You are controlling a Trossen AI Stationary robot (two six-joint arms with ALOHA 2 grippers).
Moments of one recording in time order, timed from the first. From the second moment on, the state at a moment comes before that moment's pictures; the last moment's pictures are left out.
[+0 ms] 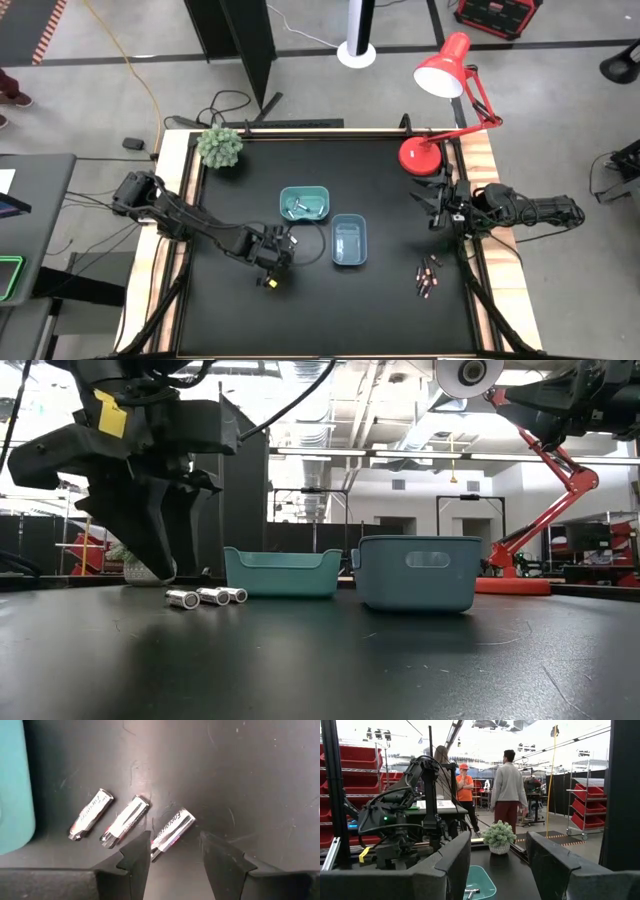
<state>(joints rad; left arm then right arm) -0.36 1.64 0.96 -0.51 -0.25 -0.18 0.07 0.07 0.11 0.22 0.34 -0.09</state>
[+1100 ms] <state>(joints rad) -0.34 1.67 0.99 -0.50 -0.26 -0.15 0.07 0.07 0.11 0.23 0.34 -0.06</state>
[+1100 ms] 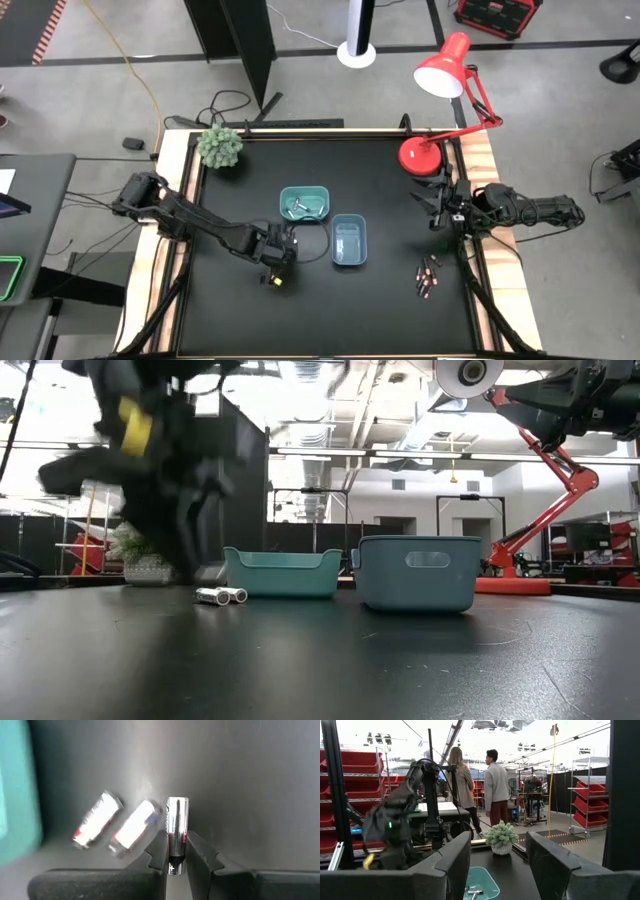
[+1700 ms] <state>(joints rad) -0.35 1.37 1.00 -0.35 -0.20 0.07 0.07 0.07 0.11 0.22 0.34 -0.06</state>
